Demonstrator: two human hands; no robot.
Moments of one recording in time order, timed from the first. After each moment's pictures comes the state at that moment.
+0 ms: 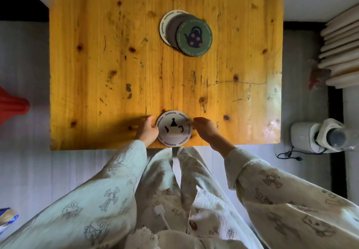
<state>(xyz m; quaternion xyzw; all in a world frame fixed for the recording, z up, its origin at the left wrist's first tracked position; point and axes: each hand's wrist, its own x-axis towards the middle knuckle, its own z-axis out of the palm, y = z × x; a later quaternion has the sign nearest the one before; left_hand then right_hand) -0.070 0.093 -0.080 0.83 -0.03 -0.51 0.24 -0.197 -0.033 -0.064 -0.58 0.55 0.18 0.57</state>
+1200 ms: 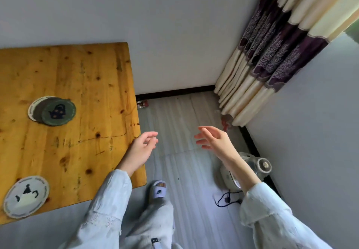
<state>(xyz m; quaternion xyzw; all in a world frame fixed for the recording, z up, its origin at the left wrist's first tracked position) -0.405 -0.208 0.082 0.75 -0.27 -0.44 0.42 -0.578 -0.322 0.107 -0.60 0.53 -0.15 0.58</state>
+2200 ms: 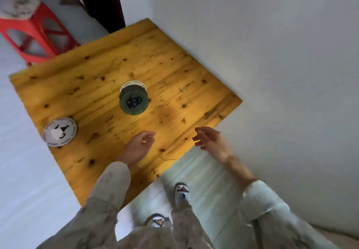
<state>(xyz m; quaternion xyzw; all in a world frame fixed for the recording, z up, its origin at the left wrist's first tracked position) -0.243 -0.316 0.036 0.80 0.15 -0.21 0.54 -0.230 -0.543 0.064 -0.80 0.11 0.20 0.56</state>
